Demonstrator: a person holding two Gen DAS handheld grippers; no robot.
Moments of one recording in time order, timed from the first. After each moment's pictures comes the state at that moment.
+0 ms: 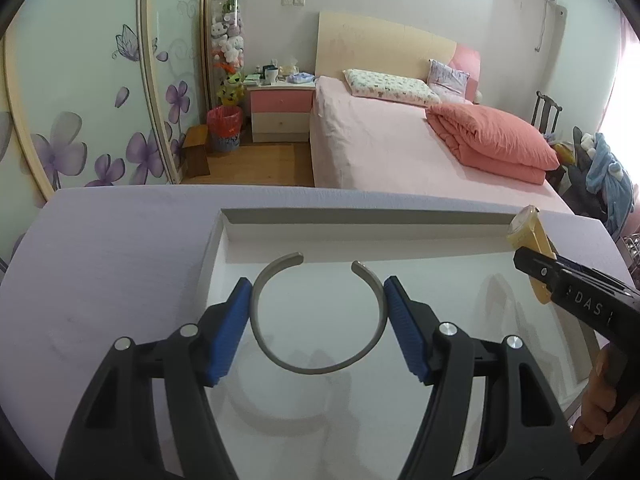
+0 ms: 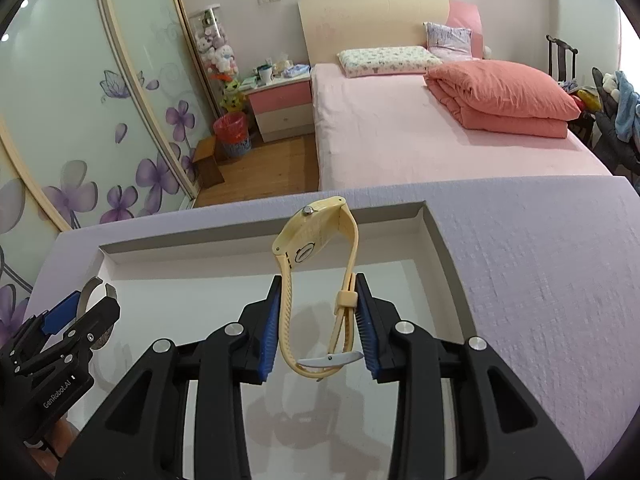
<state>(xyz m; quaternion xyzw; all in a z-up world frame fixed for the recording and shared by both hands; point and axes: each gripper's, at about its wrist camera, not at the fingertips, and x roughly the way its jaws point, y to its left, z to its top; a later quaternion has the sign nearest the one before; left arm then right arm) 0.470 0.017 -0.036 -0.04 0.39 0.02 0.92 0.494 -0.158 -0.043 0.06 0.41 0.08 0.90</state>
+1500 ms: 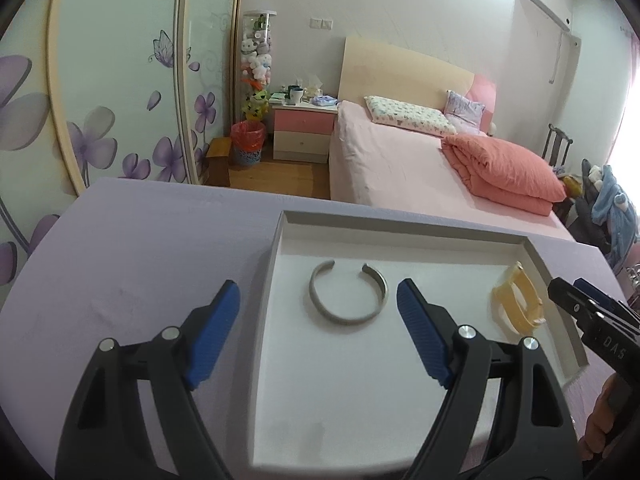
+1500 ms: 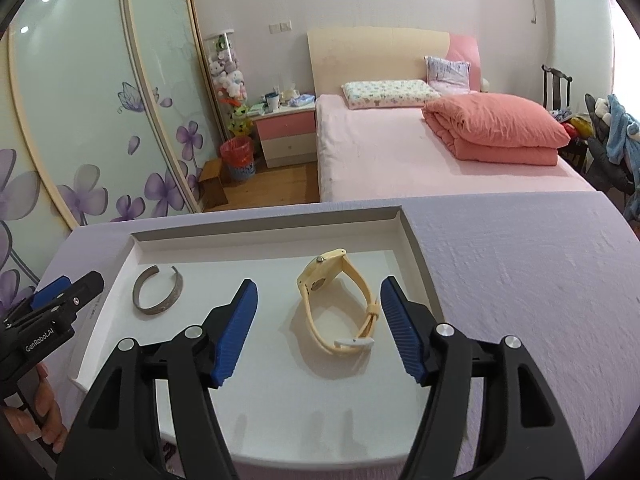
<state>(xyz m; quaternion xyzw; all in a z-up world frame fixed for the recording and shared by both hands) 0.401 0.038 -0.014 -0.08 0.34 0.05 0.94 0.429 -0.159 -0.007 0.04 0.34 0.09 0.93</state>
